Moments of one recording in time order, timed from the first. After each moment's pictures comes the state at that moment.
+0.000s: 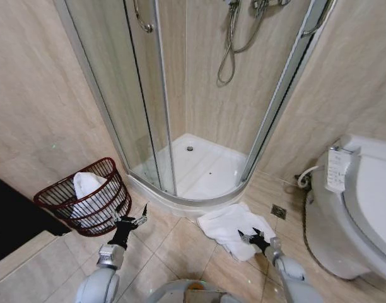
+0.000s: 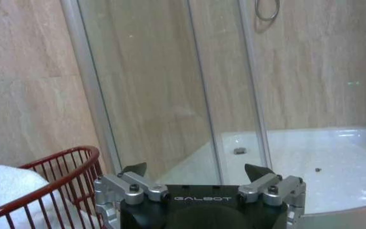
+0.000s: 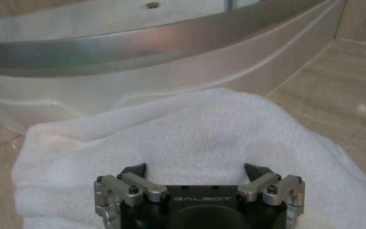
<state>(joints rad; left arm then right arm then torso) 1.75 -1.47 -0.72 -2.10 0.02 -0.12 0.11 -1.21 1.28 0.68 1.16 0.14 -0.07 -0.51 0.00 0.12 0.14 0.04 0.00</state>
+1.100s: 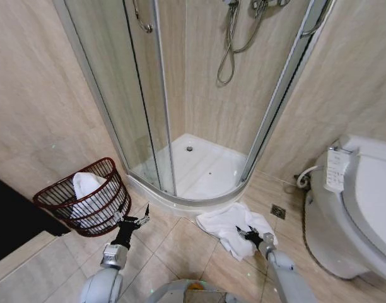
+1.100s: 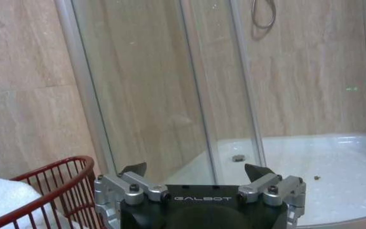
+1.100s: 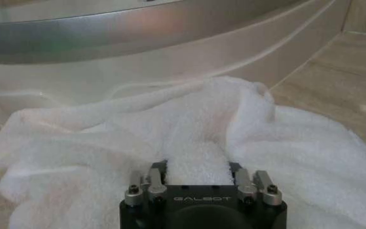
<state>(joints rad) 1.74 -1.49 -0.70 -2.11 0.06 -0.12 0.11 -1.11 1.31 0.68 0.97 0.08 0.00 -0.53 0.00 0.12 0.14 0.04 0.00</state>
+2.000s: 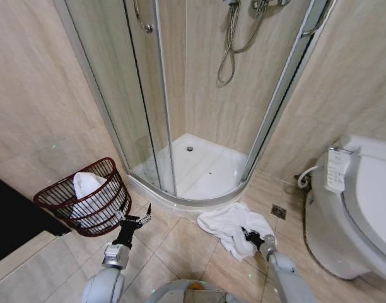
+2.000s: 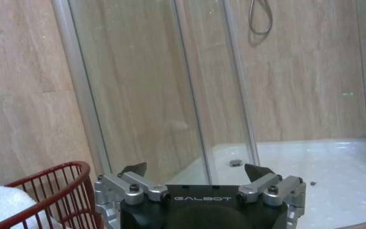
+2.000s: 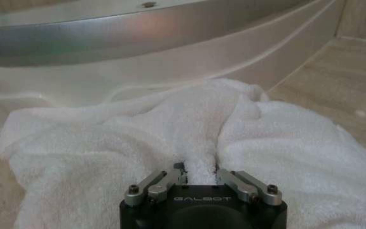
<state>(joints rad) 1.75 -1.50 -0.69 -2.13 0.06 -0.13 0.11 -1.13 1.32 0.69 1.00 0.10 0.05 -0.51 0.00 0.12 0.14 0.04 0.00</state>
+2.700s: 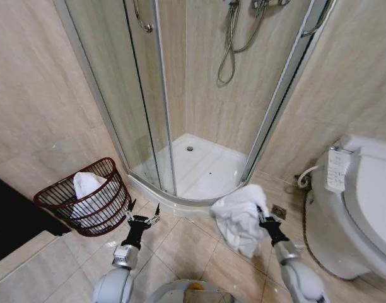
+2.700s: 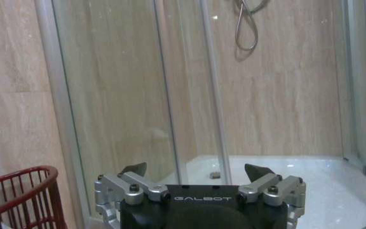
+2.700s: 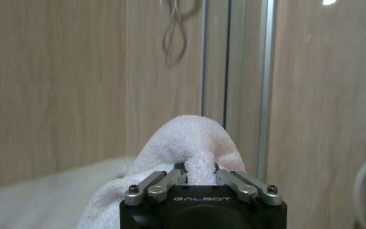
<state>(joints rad) 1.74 -1.53 -0.60 -2.12 0.07 -0.17 0.11 -1.68 1.35 0.76 2.09 0.29 0.09 -0.10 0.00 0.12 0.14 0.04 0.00</state>
